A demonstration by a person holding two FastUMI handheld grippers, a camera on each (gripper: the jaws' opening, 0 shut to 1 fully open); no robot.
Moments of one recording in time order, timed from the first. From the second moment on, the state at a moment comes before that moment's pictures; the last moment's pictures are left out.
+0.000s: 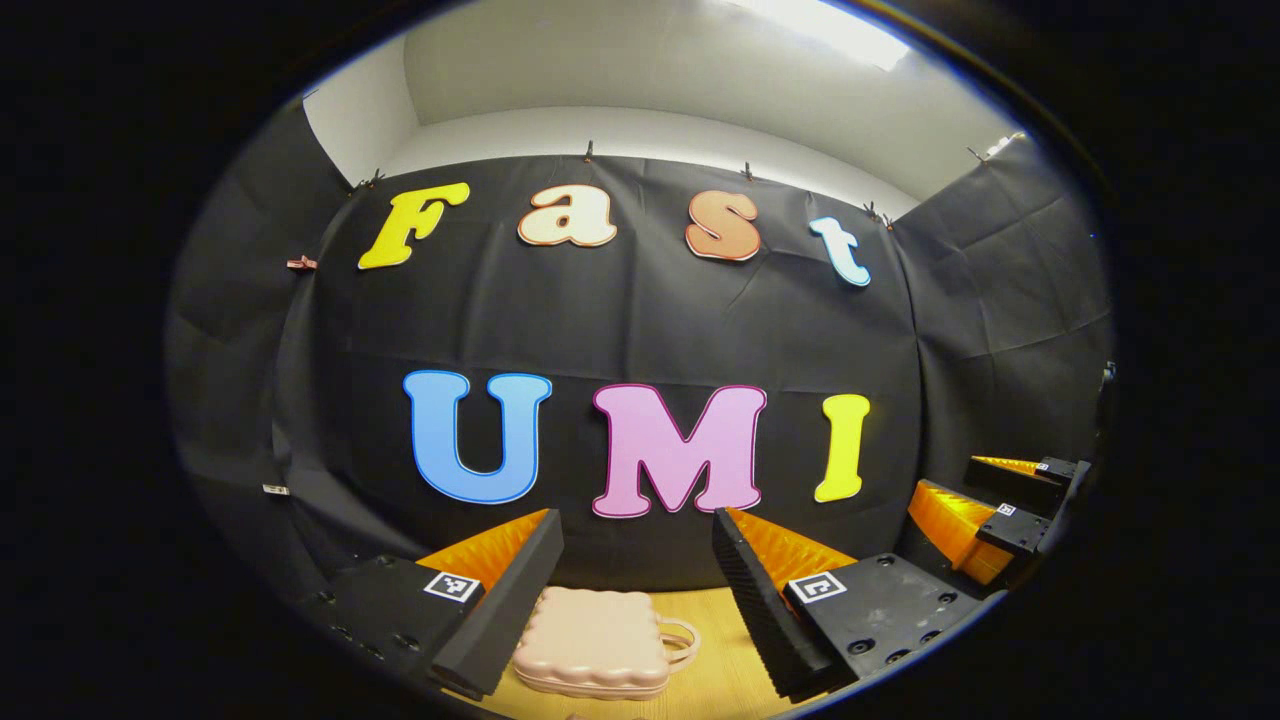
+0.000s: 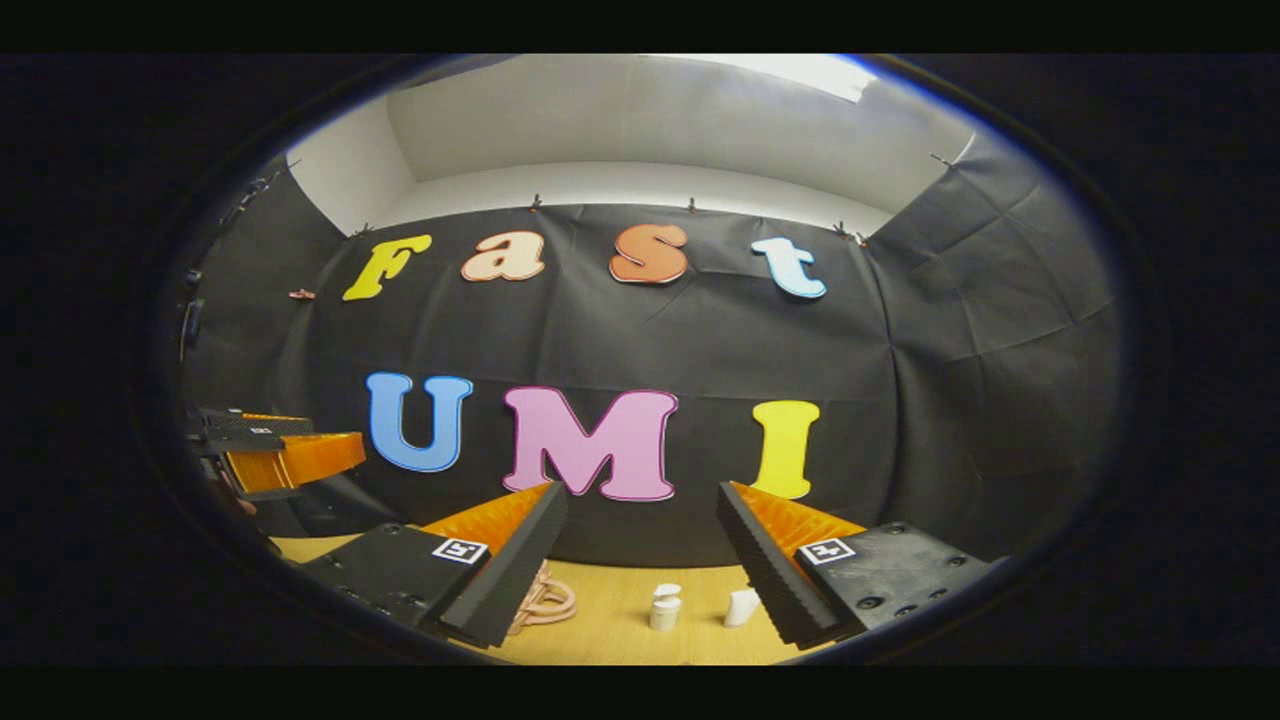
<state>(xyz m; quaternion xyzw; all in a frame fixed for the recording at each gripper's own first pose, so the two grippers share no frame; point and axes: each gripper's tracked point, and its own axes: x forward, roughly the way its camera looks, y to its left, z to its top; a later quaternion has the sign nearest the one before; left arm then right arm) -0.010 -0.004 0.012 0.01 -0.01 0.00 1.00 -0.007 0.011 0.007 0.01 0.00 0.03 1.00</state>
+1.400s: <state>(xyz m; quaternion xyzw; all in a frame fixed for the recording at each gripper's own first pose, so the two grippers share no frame) 0.002 0.010 -0.004 0.00 0.01 0.02 1.00 0.006 0.020 -0.005 0.00 0.01 0.05 1.00</state>
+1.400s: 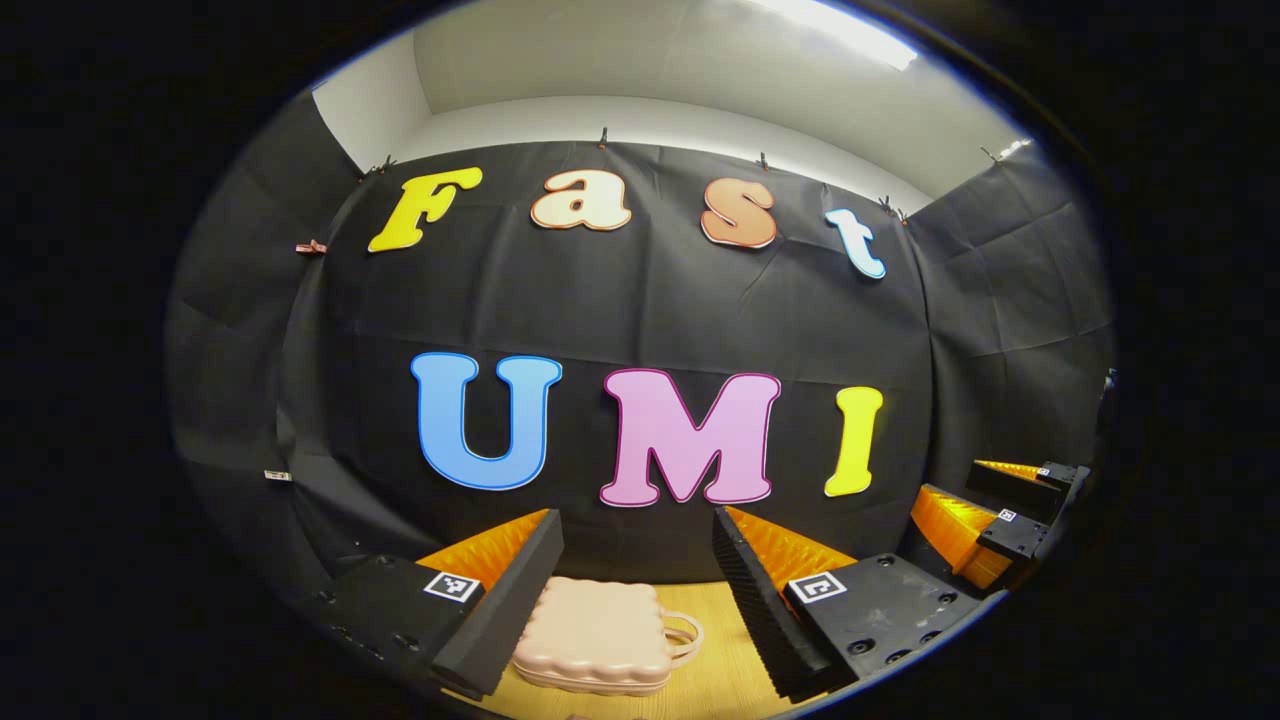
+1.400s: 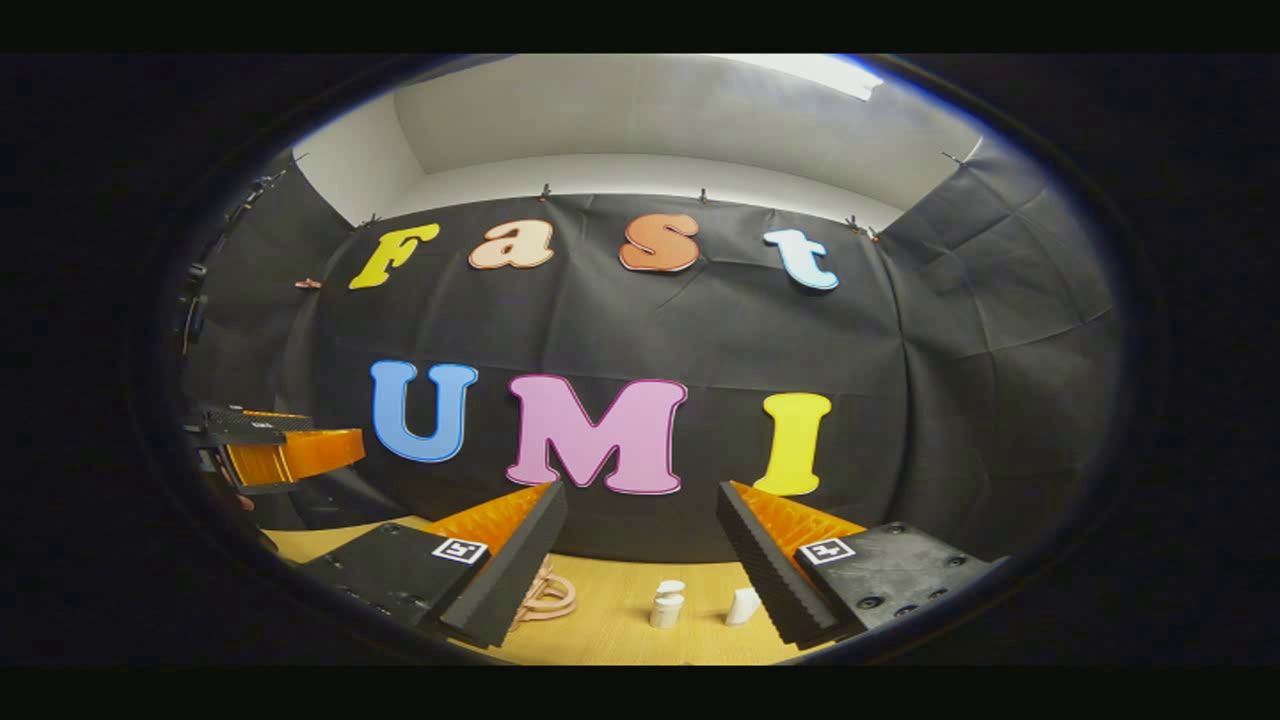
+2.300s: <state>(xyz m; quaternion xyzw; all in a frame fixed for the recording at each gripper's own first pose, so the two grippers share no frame) 0.055 -0.005 -0.051 0.03 0.05 0.01 1.00 0.025 0.019 -0.009 -0.01 0.01 0.08 1.00</state>
